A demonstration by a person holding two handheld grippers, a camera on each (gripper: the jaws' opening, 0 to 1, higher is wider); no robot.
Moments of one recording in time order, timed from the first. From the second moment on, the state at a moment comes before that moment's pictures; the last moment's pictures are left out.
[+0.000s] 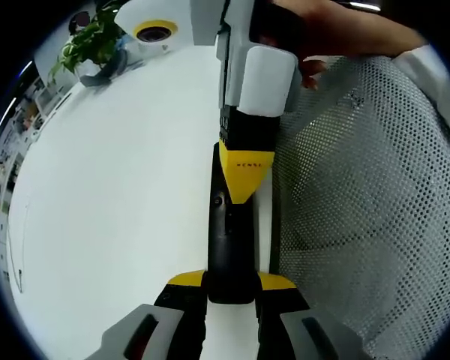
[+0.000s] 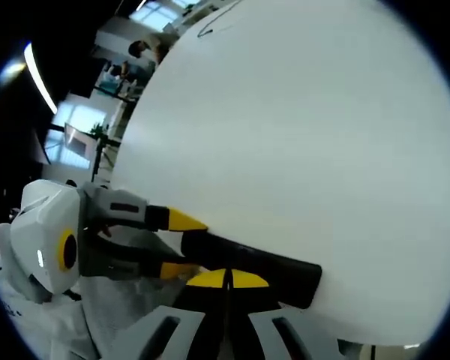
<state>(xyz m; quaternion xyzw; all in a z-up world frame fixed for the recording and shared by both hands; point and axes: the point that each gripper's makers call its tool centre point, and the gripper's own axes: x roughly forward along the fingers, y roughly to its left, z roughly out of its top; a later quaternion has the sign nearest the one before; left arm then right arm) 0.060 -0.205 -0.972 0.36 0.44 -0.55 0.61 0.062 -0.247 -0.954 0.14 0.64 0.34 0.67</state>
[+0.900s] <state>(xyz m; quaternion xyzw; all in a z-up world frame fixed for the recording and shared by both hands) 0.061 -0.204 -0.972 0.37 0.44 -0.57 0.59 0.054 -0.246 -0.962 0.08 0.64 0.36 0.67</state>
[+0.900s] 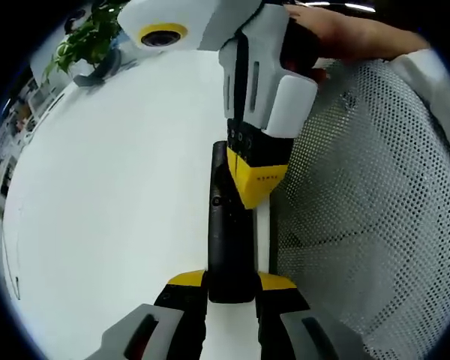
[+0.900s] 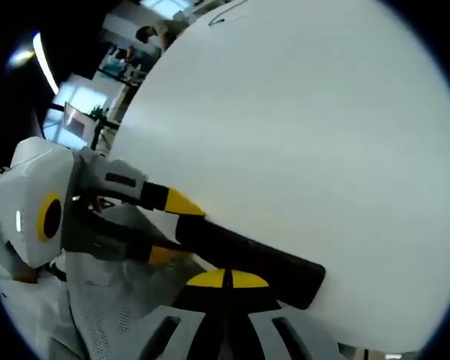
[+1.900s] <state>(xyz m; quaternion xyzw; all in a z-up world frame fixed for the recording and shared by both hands) 0.060 -0.204 -0.971 0.36 0.42 -0.56 0.61 0.067 -0.238 -0.954 0.13 0.62 0.36 0.68</state>
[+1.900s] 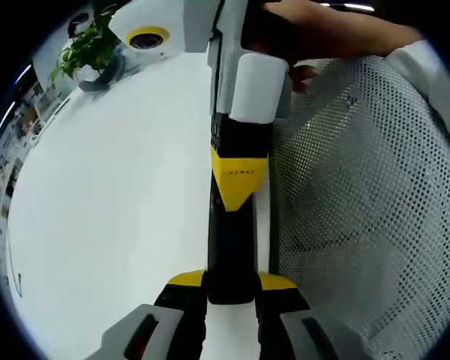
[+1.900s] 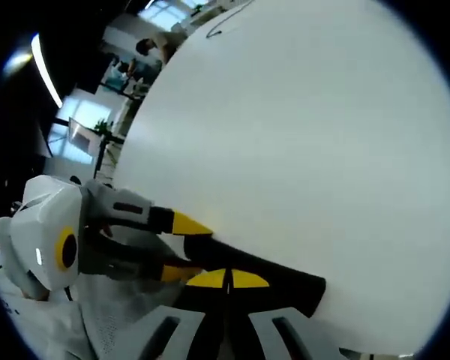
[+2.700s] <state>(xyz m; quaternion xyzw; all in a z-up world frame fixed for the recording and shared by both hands) 0.060 -0.206 -0.970 0.33 0.45 -0.59 0.59 0.066 -0.241 -0.961 0.13 0.64 0.35 0.68</state>
